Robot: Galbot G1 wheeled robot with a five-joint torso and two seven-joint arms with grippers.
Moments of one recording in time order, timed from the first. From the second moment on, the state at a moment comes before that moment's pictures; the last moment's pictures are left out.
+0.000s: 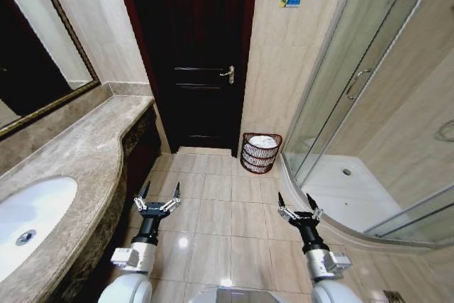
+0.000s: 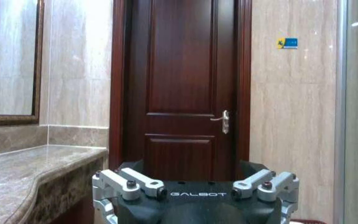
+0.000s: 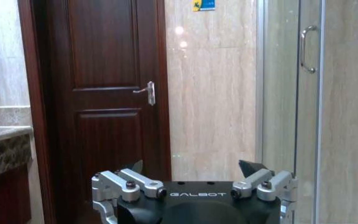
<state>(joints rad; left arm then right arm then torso) 1.85 -1.52 -0.64 -2.29 -0.13 -0.19 0.07 -1.81 1.55 0.60 2.24 0.11 0.08 -0.06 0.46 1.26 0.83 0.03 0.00</state>
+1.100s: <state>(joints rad) 1.85 -1.52 -0.63 -2.30 -0.11 -0.18 0.06 -1.80 1.55 0.60 2.24 0.10 0.07 -0.06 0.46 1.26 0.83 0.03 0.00</state>
